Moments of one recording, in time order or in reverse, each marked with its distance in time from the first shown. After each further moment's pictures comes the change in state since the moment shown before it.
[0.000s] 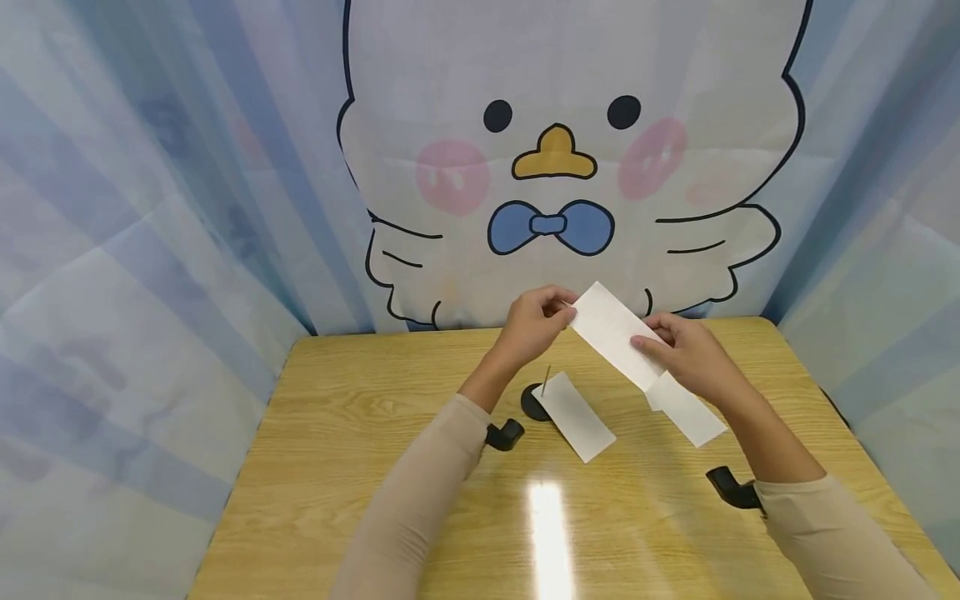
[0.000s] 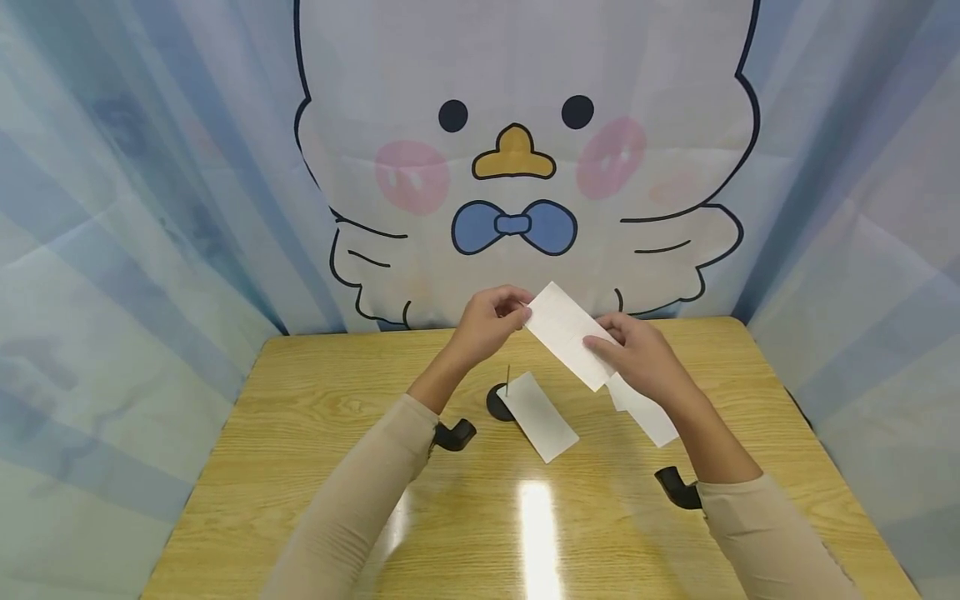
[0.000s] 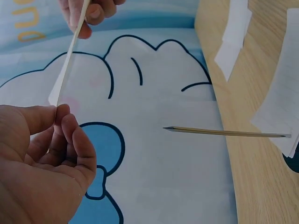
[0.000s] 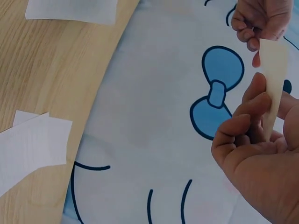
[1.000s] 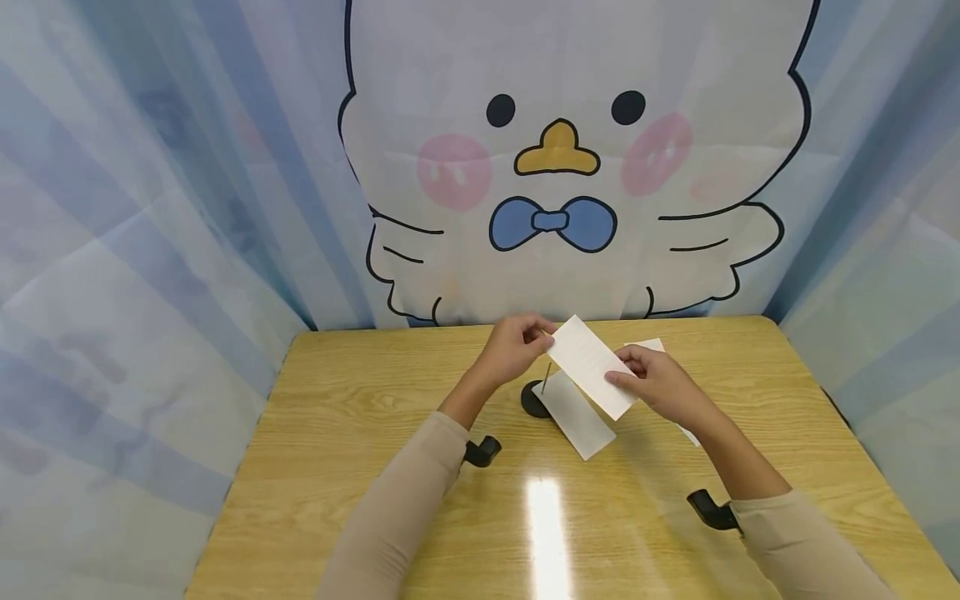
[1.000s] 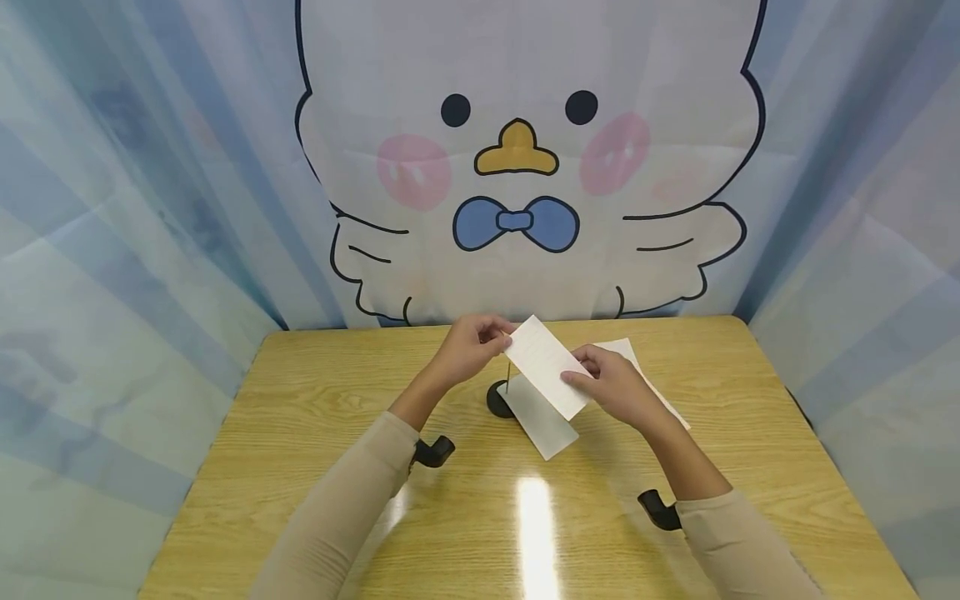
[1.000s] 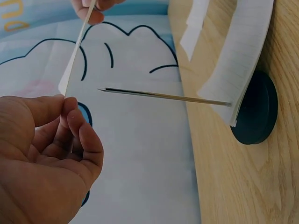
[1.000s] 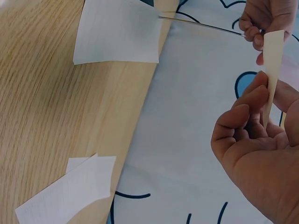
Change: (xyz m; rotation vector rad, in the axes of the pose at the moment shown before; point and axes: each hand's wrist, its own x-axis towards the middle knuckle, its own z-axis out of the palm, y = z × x) left_hand -0.027 -0.038 -0.013 0.088 -0.082 -0.092; right_hand 0.001 0.028 0.046 0.102 -0.143 -0.034
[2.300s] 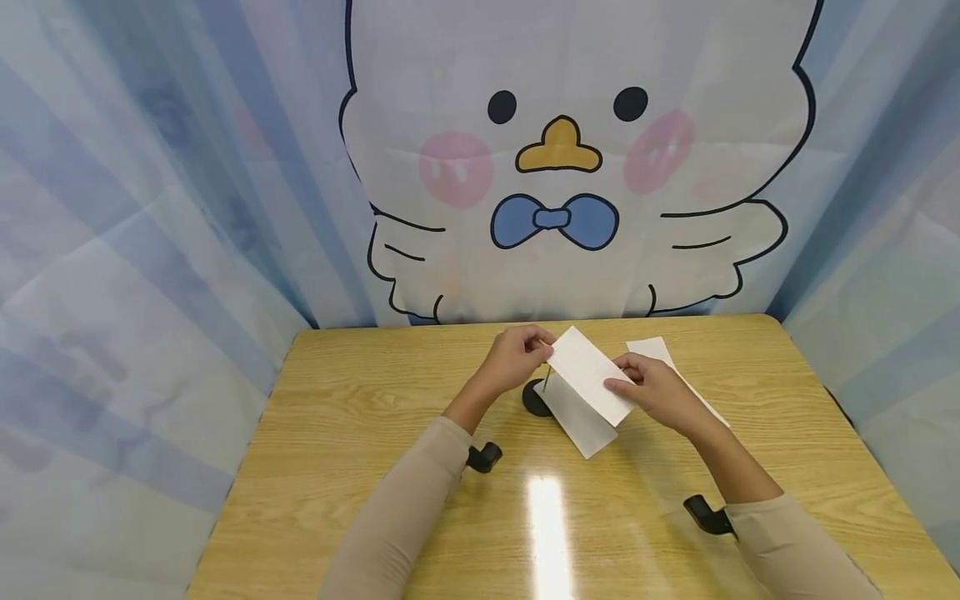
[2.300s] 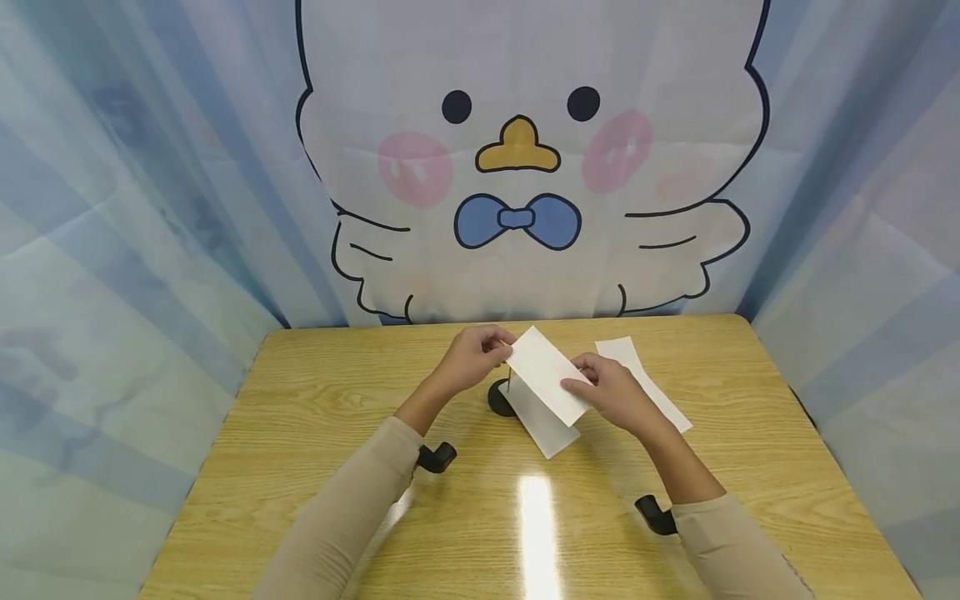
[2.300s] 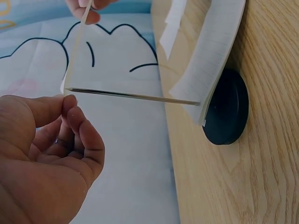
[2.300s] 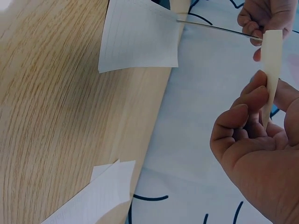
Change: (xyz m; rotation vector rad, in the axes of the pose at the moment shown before) left_hand -0.006 -0.018 0.012 0.035 0.002 -0.081; right_hand 0.004 0.020 0.014 0.000 -0.011 0.014
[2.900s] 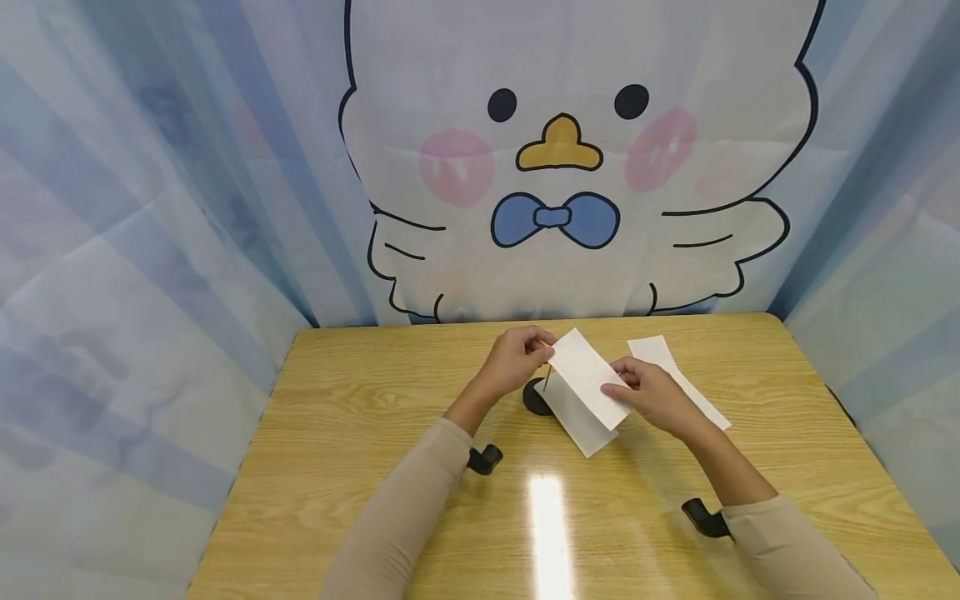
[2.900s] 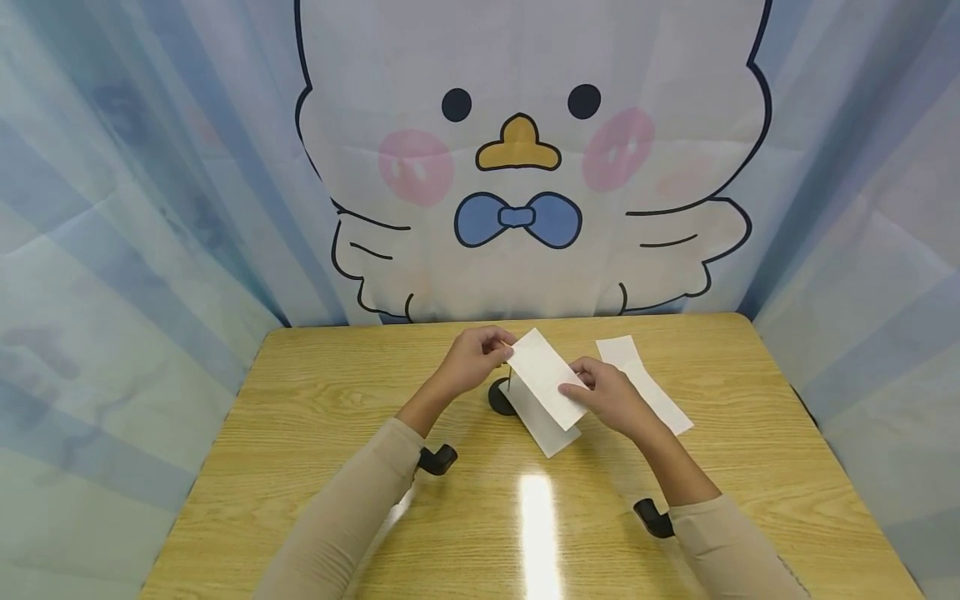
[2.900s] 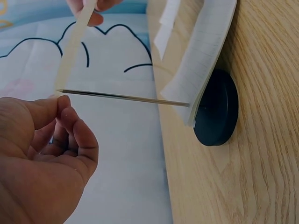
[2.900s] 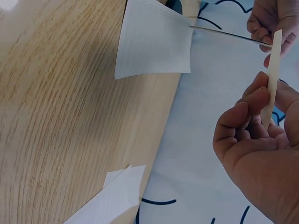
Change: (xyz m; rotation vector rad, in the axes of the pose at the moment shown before) left_hand -0.001 -0.004 0.003 -0.016 0.000 0.029; right_hand 0.001 0.007 0.008 -0.004 -0.008 0.016
